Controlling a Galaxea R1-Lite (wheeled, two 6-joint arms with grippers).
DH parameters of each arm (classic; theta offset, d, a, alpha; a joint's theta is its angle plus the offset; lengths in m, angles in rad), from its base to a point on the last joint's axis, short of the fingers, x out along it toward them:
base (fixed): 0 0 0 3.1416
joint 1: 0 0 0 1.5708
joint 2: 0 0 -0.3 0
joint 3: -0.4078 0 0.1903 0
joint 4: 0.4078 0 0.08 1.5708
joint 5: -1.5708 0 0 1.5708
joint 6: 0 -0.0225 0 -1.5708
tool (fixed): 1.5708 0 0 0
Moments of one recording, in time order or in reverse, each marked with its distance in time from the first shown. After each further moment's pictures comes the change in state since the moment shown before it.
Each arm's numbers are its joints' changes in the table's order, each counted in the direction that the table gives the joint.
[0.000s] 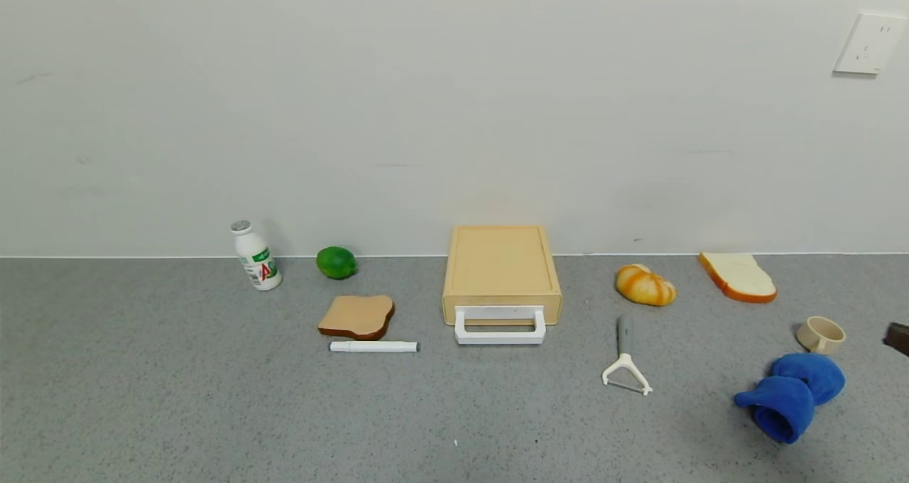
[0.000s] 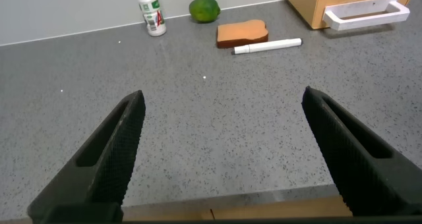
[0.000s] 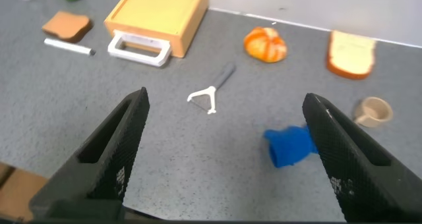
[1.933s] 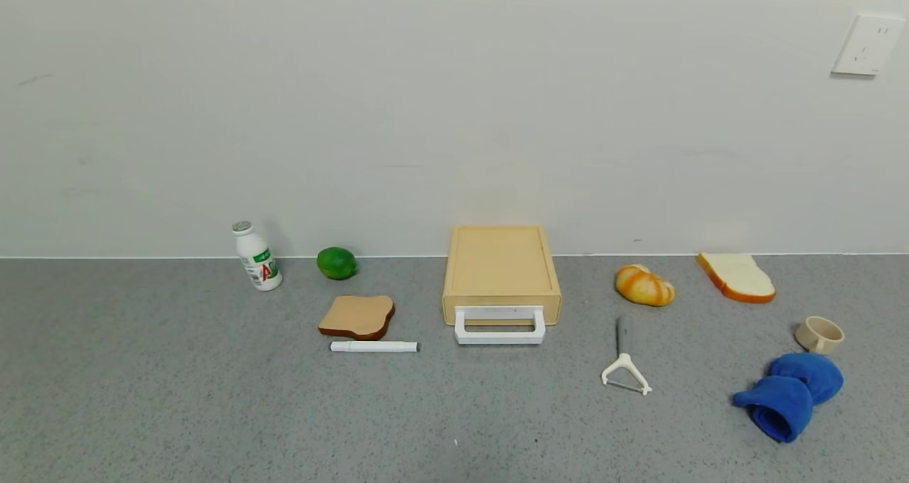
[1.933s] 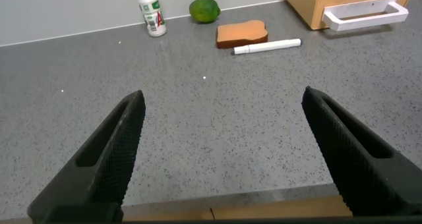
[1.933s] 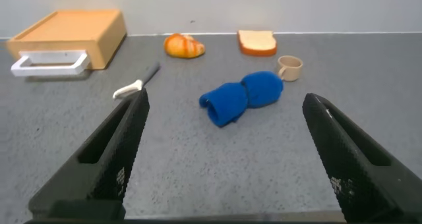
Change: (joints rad) left arm 0.000 0.000 -0.001 0.002 0.000 0.000; right arm 0.326 -0.847 0.761 -0.248 -0.004 0.020
